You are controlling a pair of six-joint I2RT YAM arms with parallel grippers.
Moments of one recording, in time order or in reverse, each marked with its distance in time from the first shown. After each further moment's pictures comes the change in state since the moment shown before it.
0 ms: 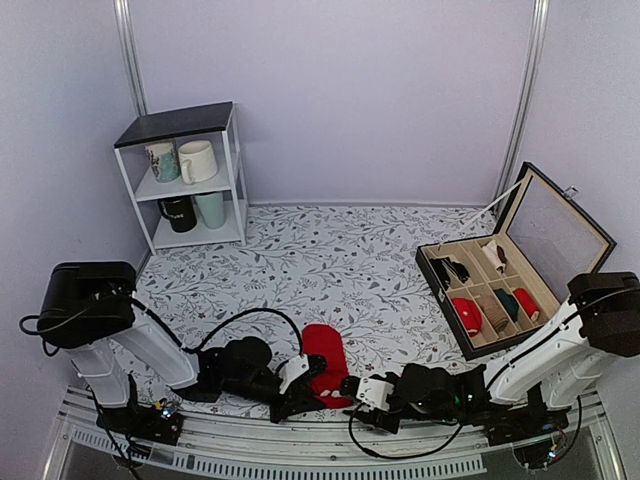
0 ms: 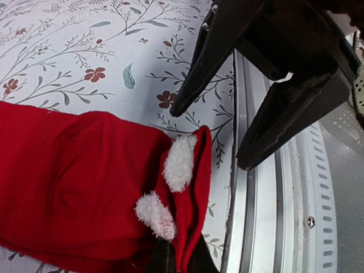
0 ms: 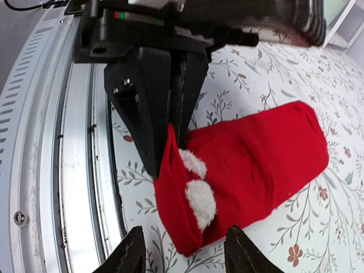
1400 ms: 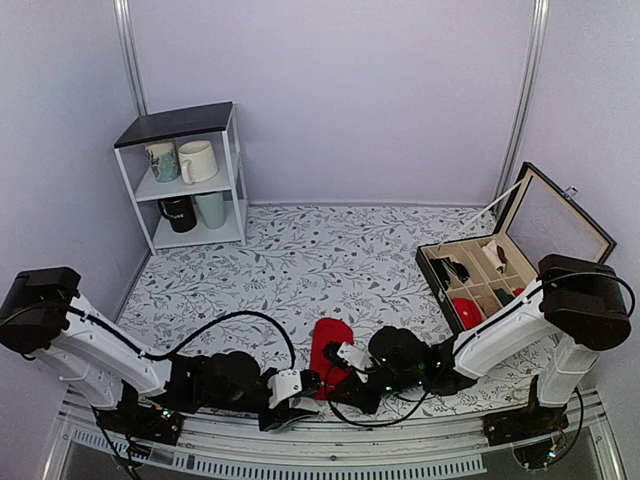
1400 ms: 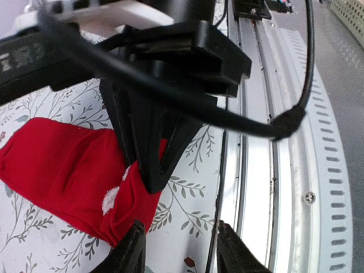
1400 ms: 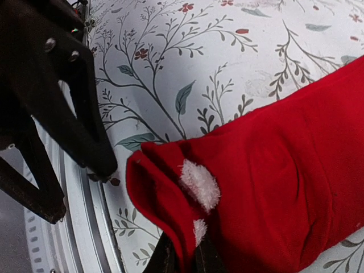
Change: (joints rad) left arm -0.158 -0.285 -0.026 -0.236 -0.310 0.202; right arm -0.214 0.171 0.196 -0.130 -0.394 0.345
